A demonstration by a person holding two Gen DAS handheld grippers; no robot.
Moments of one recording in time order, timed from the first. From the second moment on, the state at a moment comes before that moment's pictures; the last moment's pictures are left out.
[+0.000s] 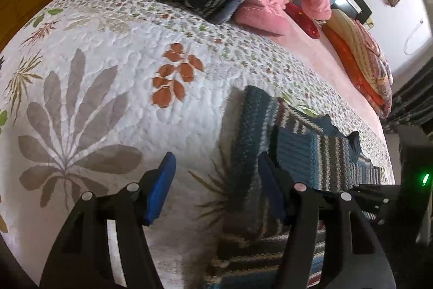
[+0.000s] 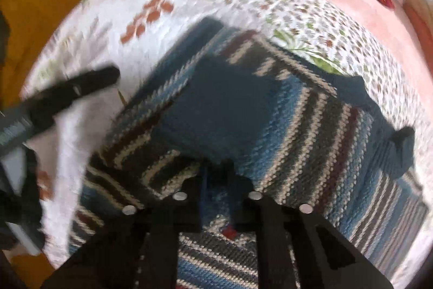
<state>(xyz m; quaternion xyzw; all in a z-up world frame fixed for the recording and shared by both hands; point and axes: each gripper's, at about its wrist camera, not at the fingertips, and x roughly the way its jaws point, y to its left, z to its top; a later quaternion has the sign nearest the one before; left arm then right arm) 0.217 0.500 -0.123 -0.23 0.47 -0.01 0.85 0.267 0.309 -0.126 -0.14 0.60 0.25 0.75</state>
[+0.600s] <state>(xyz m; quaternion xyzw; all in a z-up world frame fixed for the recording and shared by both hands) 0.223 0.418 -0.110 -0.17 0.47 -0.10 0.86 0.256 0.049 -0.071 0.20 0.56 0.17 0.79</state>
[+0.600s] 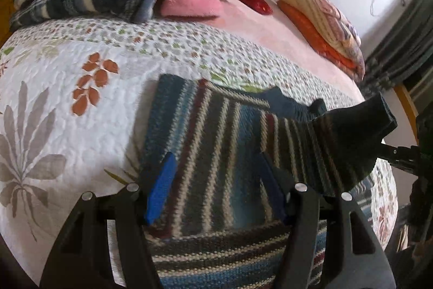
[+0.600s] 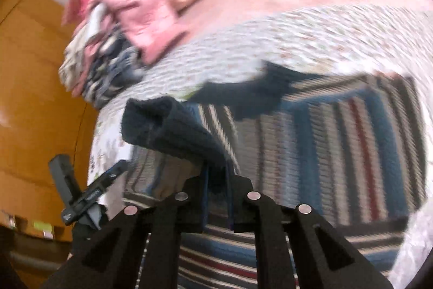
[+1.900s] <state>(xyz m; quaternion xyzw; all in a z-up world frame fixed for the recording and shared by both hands) 0.173 0.389 -0.095 -0.12 0.56 -0.11 0.81 0.183 -0.052 -0.063 0.17 0.57 0.17 0.79</state>
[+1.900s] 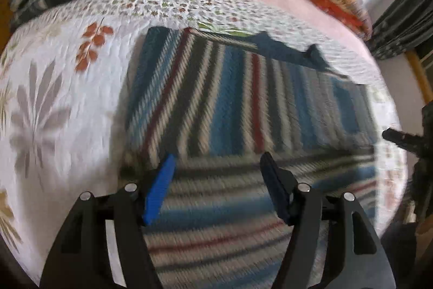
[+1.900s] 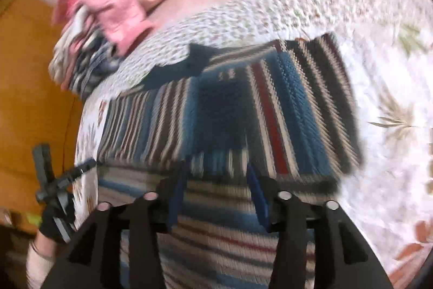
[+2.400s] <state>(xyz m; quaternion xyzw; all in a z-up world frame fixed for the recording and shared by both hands) -0.021 0.414 -0.099 -0.19 0.66 -0.03 0.73 -0.010 -0.076 -0.078 0.17 0.63 0.17 0.73</state>
